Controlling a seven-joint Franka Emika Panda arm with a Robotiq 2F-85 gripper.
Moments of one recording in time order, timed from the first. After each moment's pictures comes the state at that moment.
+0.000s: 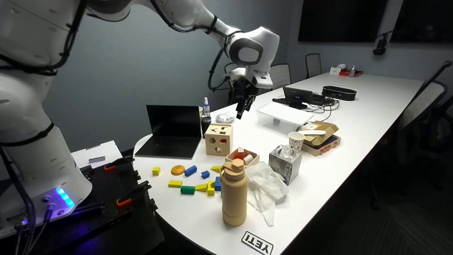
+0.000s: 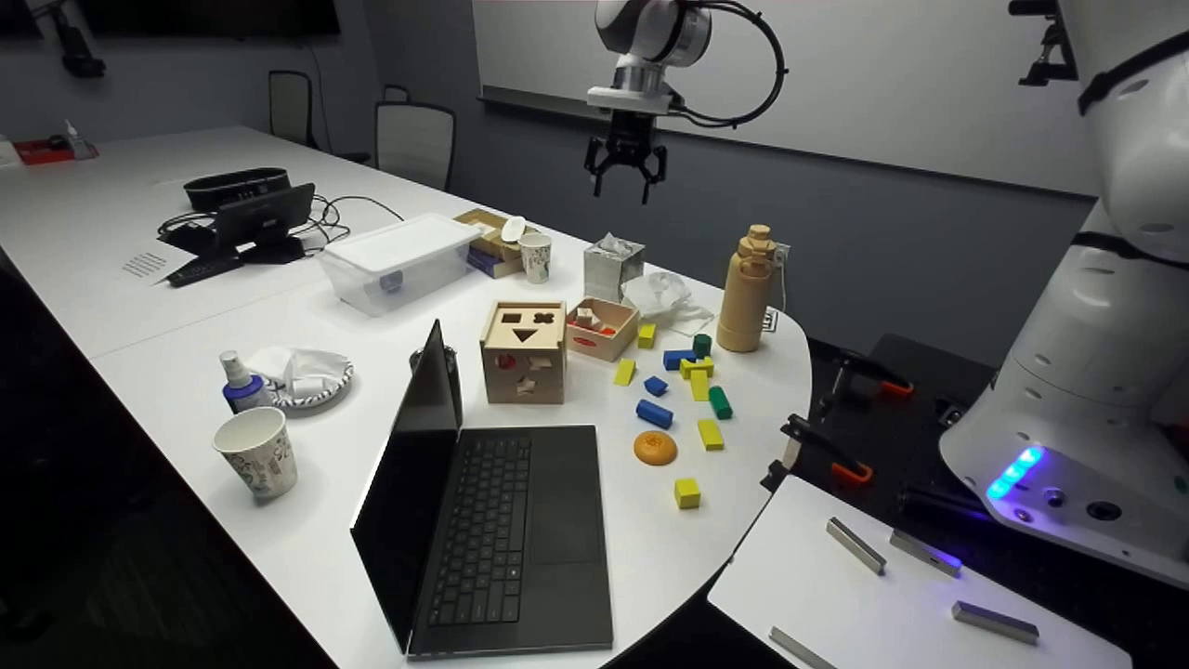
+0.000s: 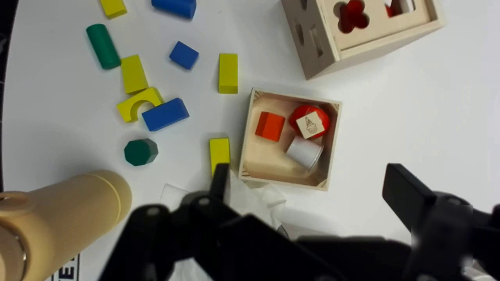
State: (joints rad) arm -0.15 0.61 -0.15 -1.53 0.35 1.99 0.73
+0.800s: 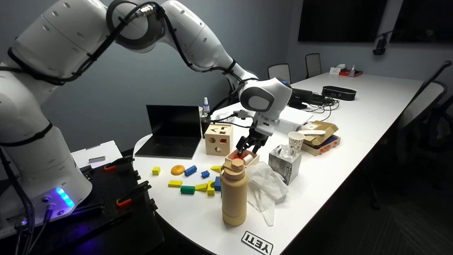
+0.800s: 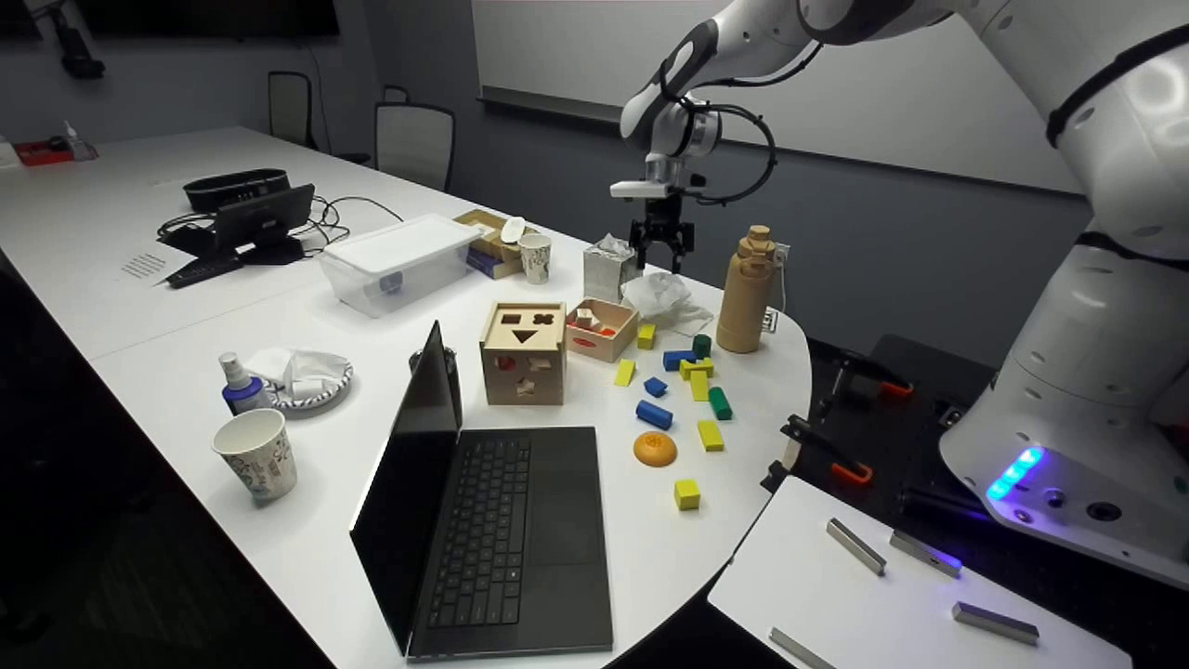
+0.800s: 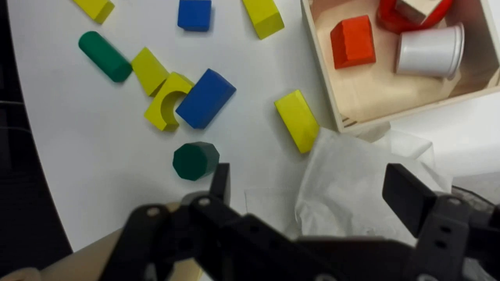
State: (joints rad) arm -0.24 0.90 -0.20 -1.44 0.38 2.03 1.05
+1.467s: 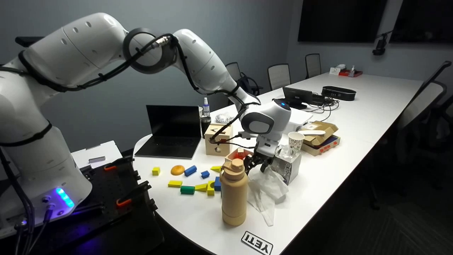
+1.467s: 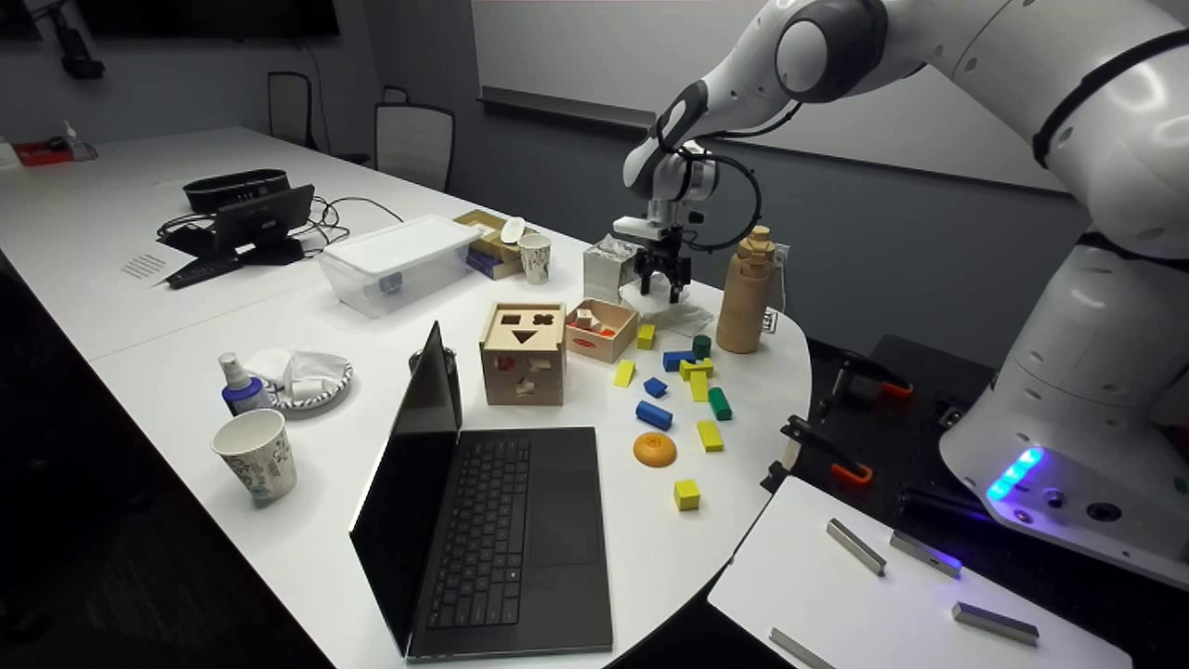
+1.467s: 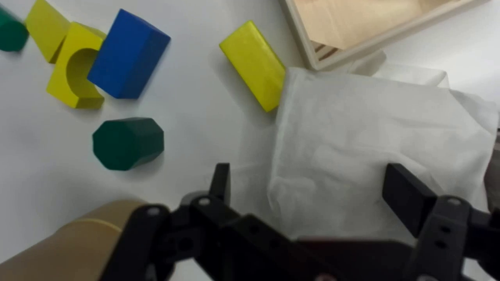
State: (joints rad) arm -0.26 1.08 -0.20 -1.34 0.38 2.20 1.14
